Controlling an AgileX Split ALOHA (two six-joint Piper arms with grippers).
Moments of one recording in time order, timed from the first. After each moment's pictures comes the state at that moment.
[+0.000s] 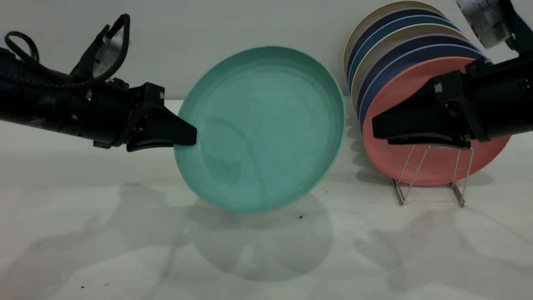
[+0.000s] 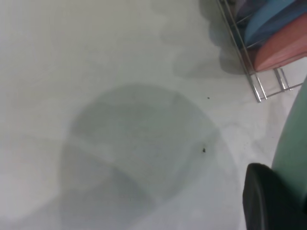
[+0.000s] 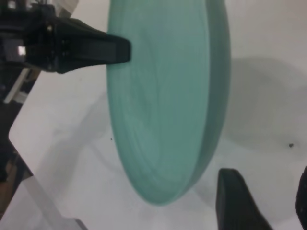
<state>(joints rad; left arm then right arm) -0.09 2.01 -0.86 -1.75 0.62 1.64 0.06 1.82 -0.68 1.77 0.86 -1.81</state>
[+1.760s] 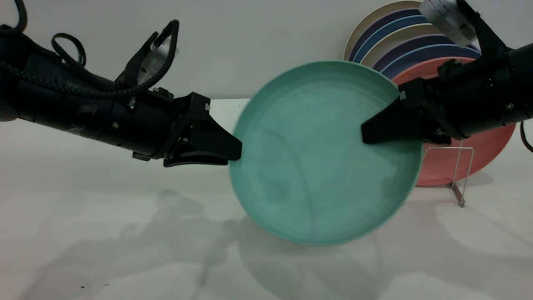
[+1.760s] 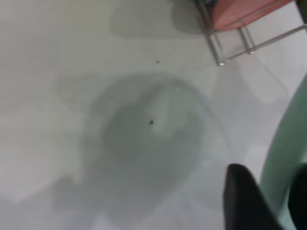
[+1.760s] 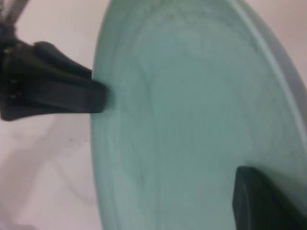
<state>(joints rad) -0.23 2.00 -0.86 -1.73 0.58 1.55 0.15 1.83 -0.74 1.78 0.63 -1.76</state>
